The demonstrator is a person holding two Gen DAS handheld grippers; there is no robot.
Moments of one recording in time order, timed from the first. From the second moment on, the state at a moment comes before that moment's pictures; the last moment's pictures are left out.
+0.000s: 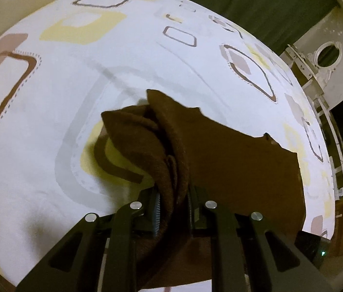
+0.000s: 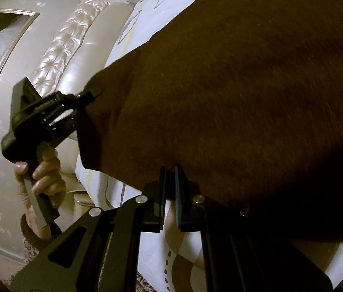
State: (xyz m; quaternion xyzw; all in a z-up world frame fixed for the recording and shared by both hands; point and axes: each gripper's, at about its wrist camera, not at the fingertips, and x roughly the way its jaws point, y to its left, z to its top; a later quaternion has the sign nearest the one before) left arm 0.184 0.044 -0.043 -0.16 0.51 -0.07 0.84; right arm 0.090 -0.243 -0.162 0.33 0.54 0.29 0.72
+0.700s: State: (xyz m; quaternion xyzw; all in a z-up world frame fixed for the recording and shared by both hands) left arm 0.180 -0.067 -0.017 -0.05 0.50 -0.06 0.86; right arm 0.082 -0.262 -0.157 0.36 0.52 0.32 0.70
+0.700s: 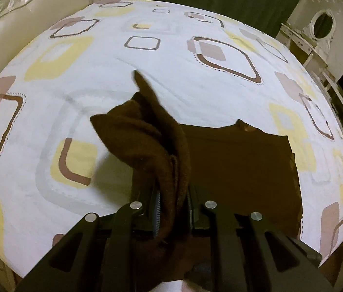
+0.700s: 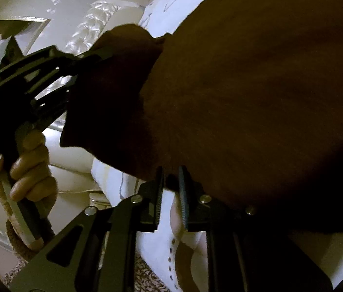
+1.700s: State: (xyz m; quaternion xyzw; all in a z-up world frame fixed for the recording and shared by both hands) left arm 0.169 -0.212 -0.063 0.03 0.52 -0.02 0.86; right arm 0.041 -0.425 -0.139 0.44 0.45 0.24 0.74
